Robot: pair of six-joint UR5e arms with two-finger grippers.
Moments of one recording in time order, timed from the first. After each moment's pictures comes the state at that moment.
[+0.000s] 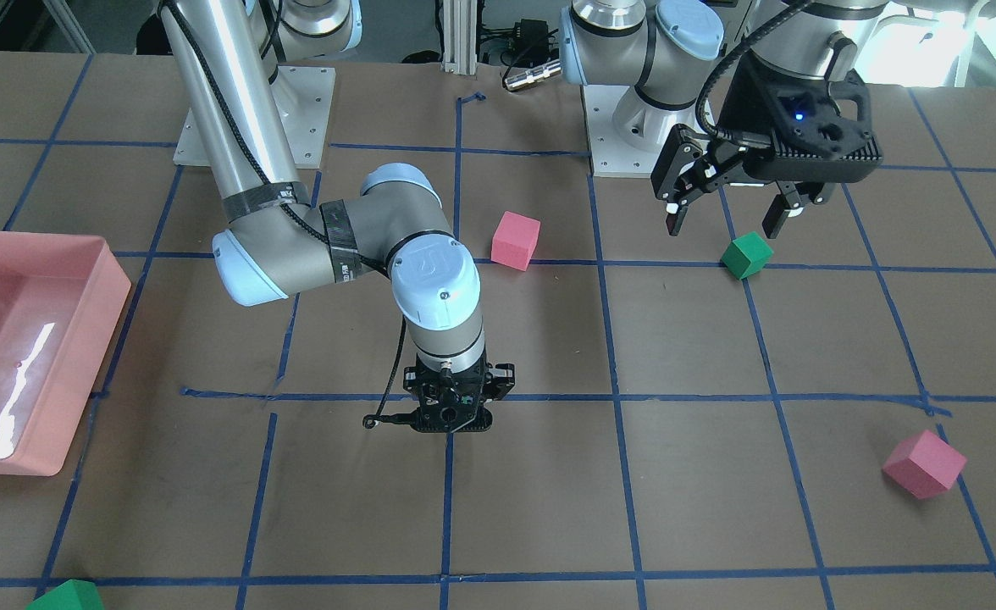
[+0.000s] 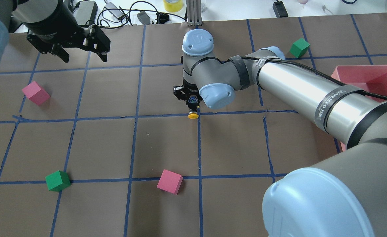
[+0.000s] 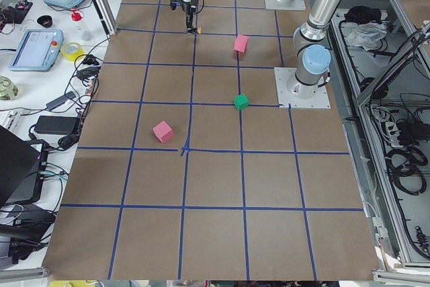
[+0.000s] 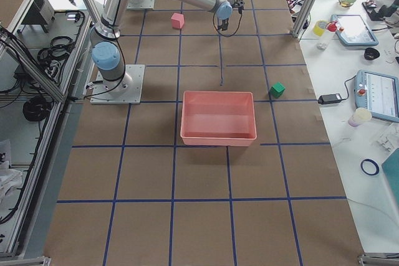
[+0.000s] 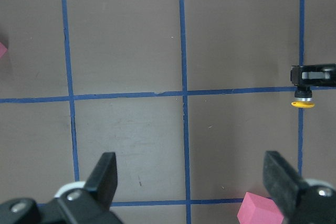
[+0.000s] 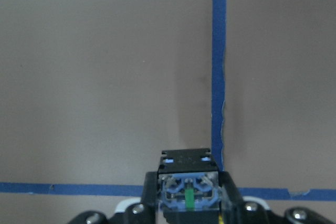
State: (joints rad) left arm -1.56 -1.56 -1.52 -1.46 1.59 0.03; right arm 1.94 -0.98 1.56 -2.19 -1.48 0.38
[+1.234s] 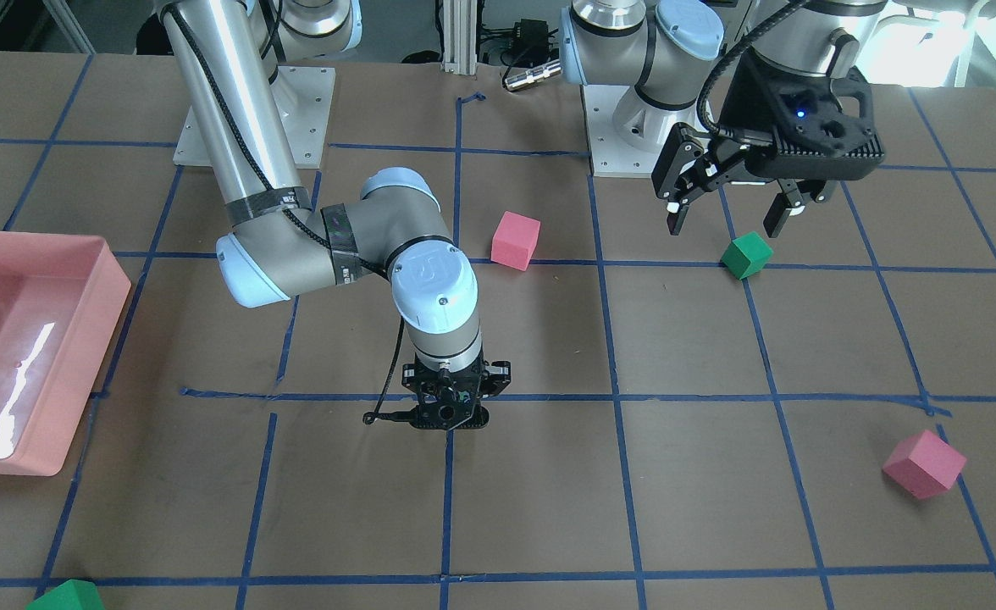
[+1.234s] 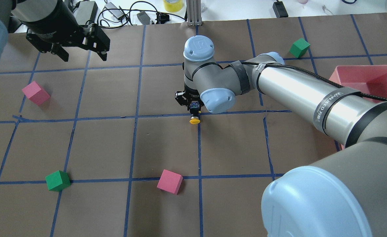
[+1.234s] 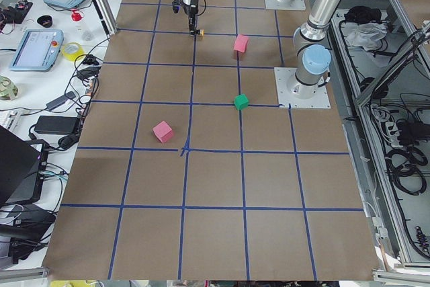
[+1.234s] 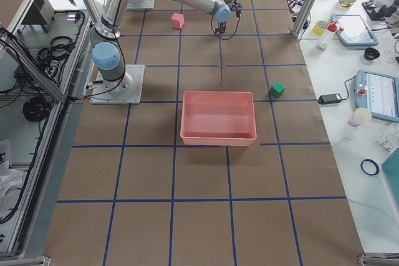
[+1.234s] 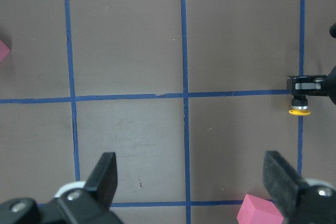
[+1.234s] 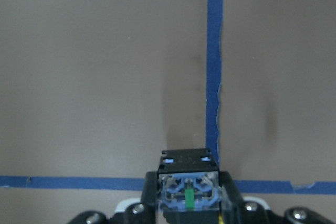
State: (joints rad) left arm -1.56 -1.56 -1.52 -1.46 1.59 0.03; right arm 1.94 -0.98 1.58 -2.20 -1.48 0.38
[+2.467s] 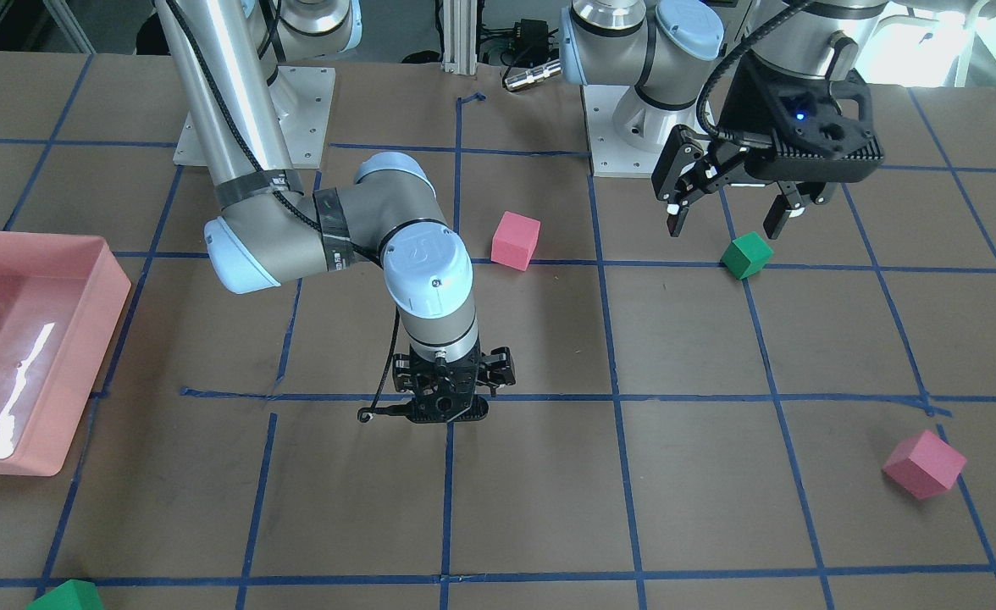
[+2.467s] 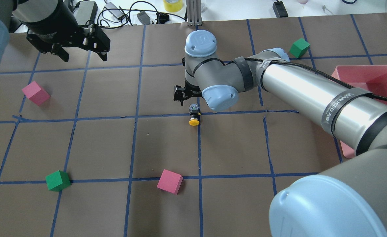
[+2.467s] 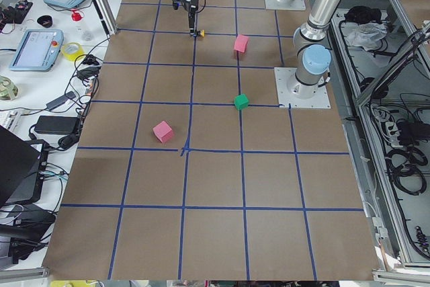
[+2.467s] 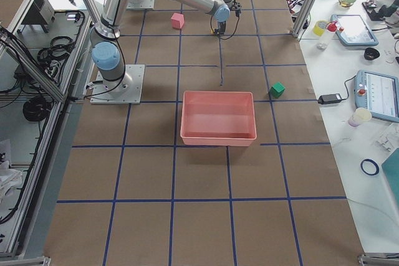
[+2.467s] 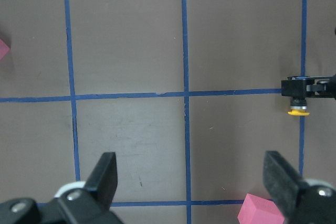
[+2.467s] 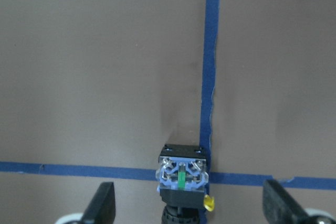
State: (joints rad) left arm -1.56 -1.56 -1.52 -1.46 1.59 0.03; right arm 1.92 -1.04 1.58 -2.17 -1.49 0.33
